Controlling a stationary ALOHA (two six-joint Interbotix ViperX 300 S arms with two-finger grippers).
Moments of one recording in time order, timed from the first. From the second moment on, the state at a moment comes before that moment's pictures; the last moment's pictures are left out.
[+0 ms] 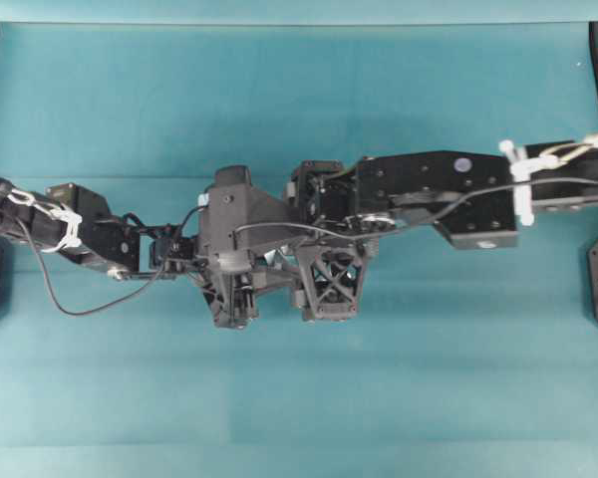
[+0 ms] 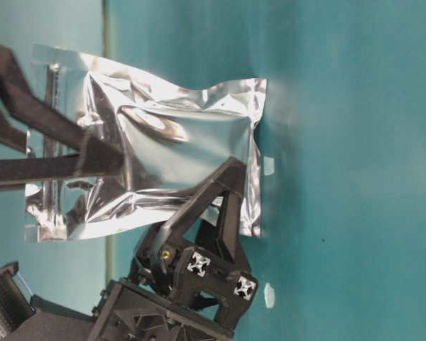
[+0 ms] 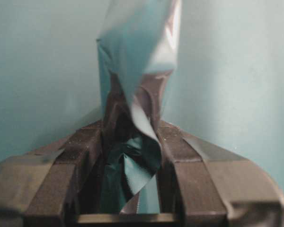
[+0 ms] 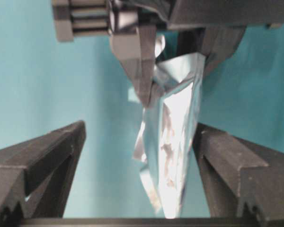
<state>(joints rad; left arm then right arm) 0.04 0.34 0.79 0.02 -0.72 -0.17 -0.01 0.17 0.10 0.04 0.94 -0.11</state>
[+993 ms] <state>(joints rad) 0.04 0.34 0.80 0.02 -0.72 -0.12 -0.01 -0.36 0.48 -0.06 0.78 0.16</state>
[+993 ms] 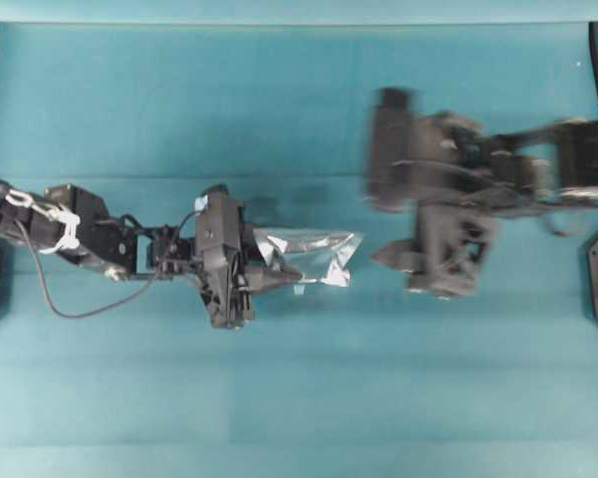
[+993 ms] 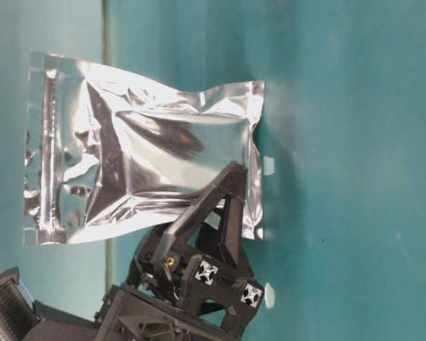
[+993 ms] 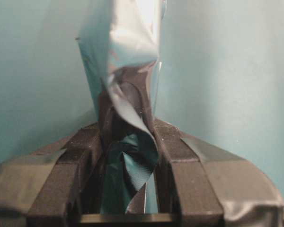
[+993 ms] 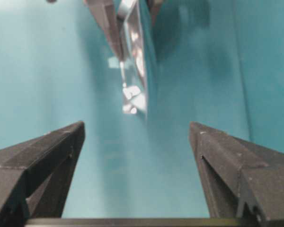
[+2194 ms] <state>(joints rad) 0.04 0.34 0.80 0.02 -0.69 -0.09 -0.01 -0.79 0.86 -0.04 0.61 0.17</state>
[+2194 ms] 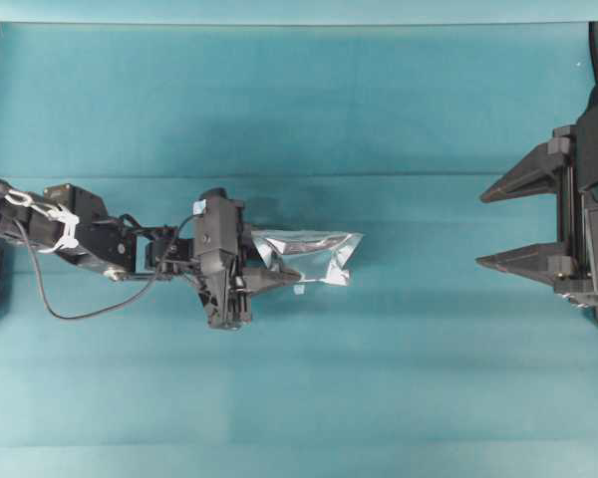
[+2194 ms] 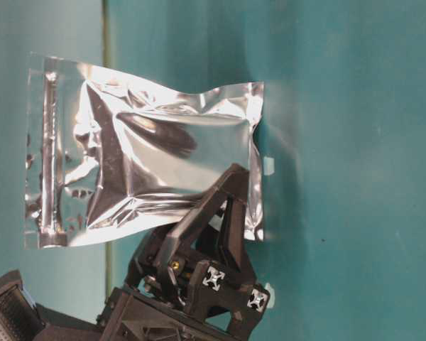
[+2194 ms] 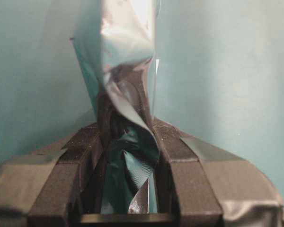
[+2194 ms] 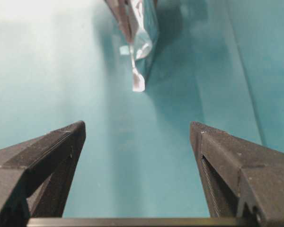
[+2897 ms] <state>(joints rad) 0.04 0.34 0.80 0.02 -0.69 -0.09 -0.01 -0.80 0.87 -0.04 0.60 0.17</state>
